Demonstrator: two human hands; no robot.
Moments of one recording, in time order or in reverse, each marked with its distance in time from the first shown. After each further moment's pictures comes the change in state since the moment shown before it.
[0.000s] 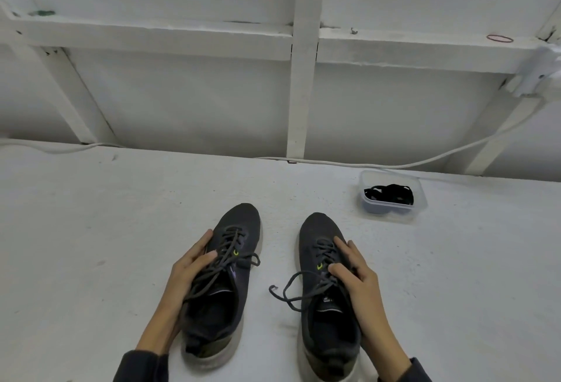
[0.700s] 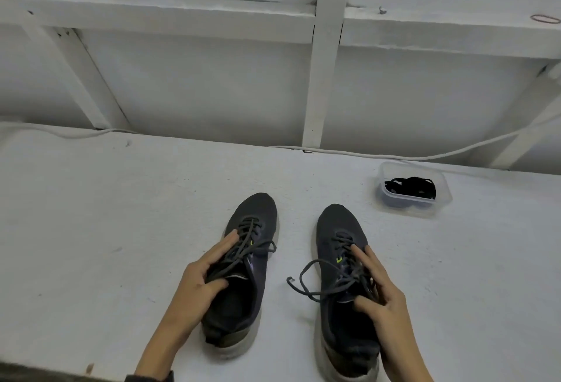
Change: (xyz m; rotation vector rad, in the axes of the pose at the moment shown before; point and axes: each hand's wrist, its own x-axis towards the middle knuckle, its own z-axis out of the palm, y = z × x) left_hand -0.039 0.011 -0.011 0.370 -0.155 0.150; right_hand -0.037 -0.002 -0.002 -0.065 -0.061 -0.041
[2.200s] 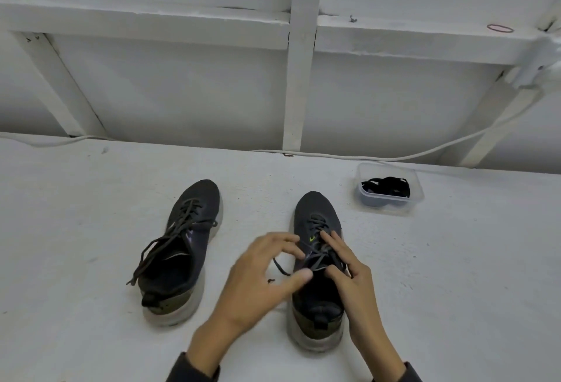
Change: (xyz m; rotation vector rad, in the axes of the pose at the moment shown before) left_hand 0.008 0.047 0.085 0.292 -0.104 0.435; right_hand 0.026 -0.007 0.014 0.027 0.060 -0.017
